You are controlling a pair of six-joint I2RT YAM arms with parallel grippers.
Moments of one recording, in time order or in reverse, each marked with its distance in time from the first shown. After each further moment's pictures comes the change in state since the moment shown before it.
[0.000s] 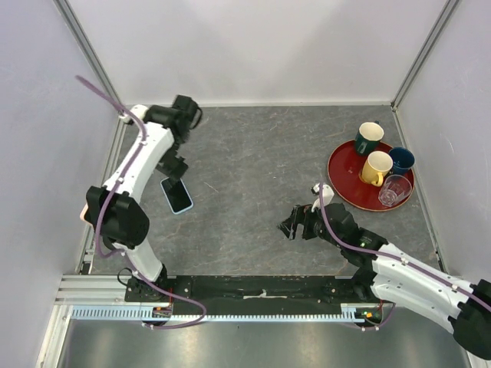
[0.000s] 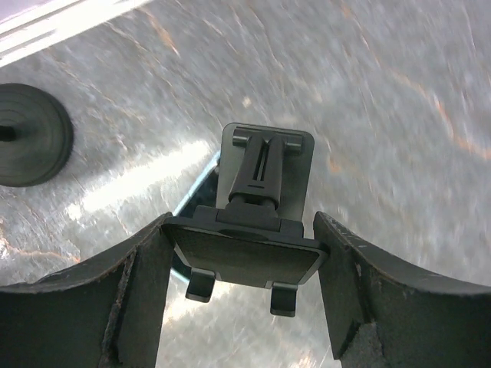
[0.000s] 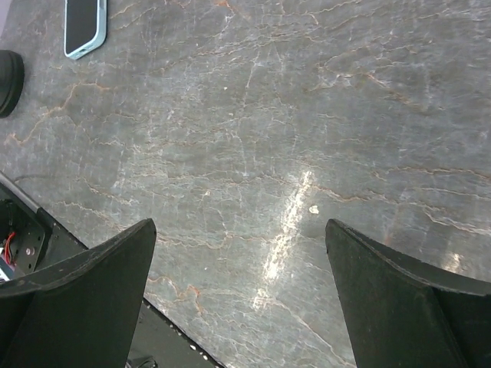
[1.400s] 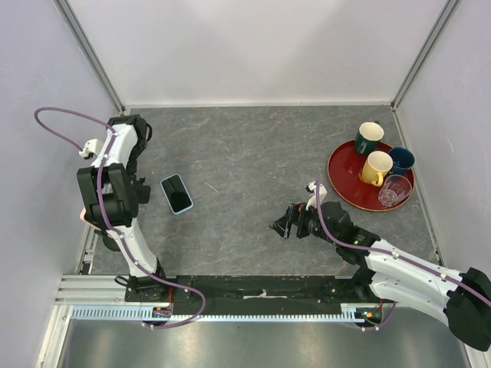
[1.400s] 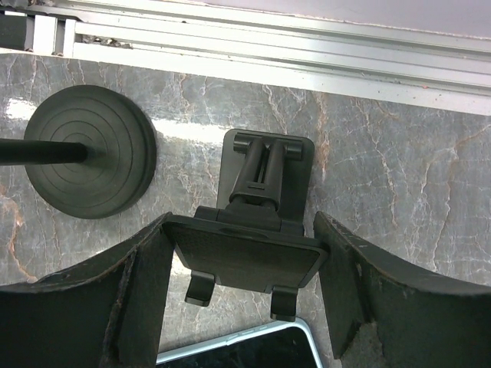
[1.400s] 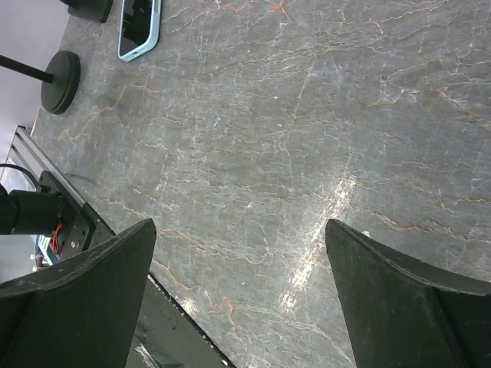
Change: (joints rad) left arm 0.498 0.193 -0.111 -0.014 0.043 -0.239; right arm 0.000 0.120 -0.025 0.210 -0.114 0.044
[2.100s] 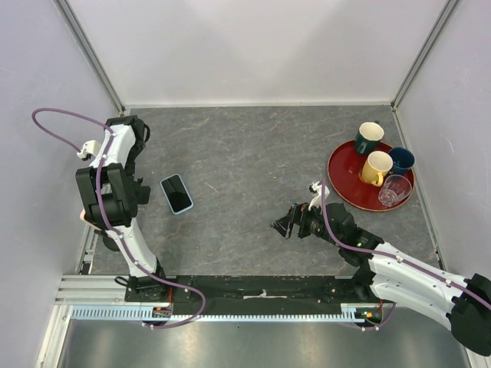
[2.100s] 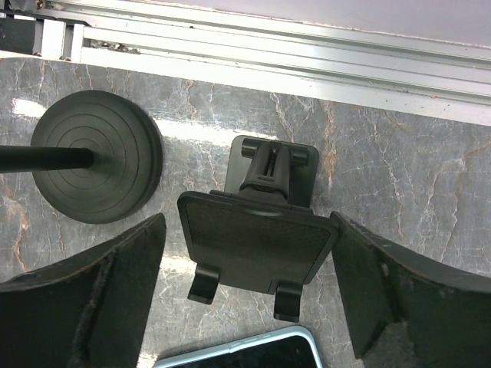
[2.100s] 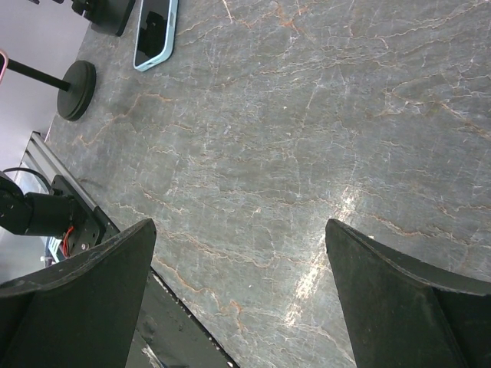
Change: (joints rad) left arm 0.021 0.000 -0.008 0.003 -0.002 0.002; right arm 0.000 -0.056 -0.011 0.007 0.000 0.001
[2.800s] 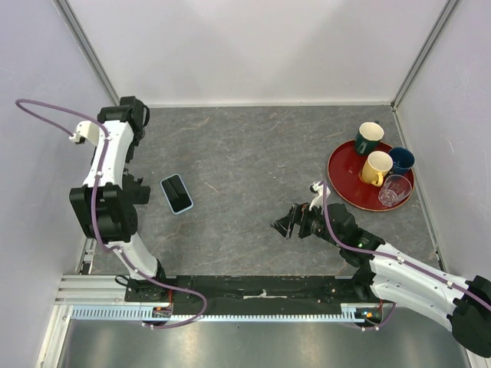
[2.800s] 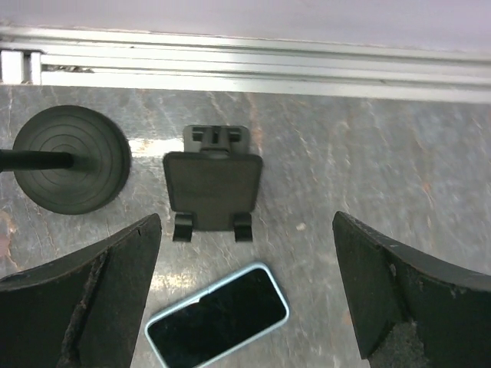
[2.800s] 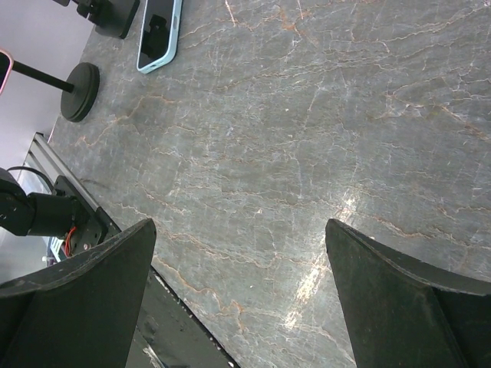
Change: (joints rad) left arm -0.061 -0.156 0.084 -0.007 -0.006 0.077; right arm 0.000 -0.015 -0.003 -0.001 0.000 -0.002
